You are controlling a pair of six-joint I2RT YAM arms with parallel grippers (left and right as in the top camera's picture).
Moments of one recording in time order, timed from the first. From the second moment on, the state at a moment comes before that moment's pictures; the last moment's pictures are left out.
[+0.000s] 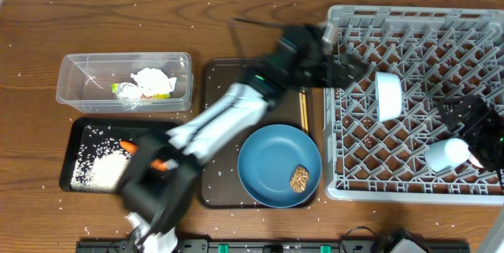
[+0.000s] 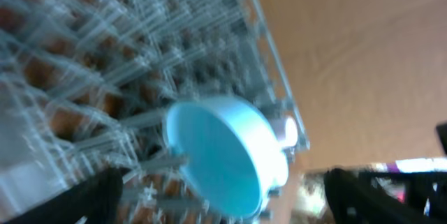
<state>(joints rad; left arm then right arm) -0.64 1.87 1.39 0.04 0.61 -0.77 -0.68 1.10 1.22 -1.18 -0.53 0.19</state>
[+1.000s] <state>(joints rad) -0.62 1.41 1.07 -1.15 0.04 -0.40 -0.10 1.04 1.22 -1.18 -0.36 0.16</state>
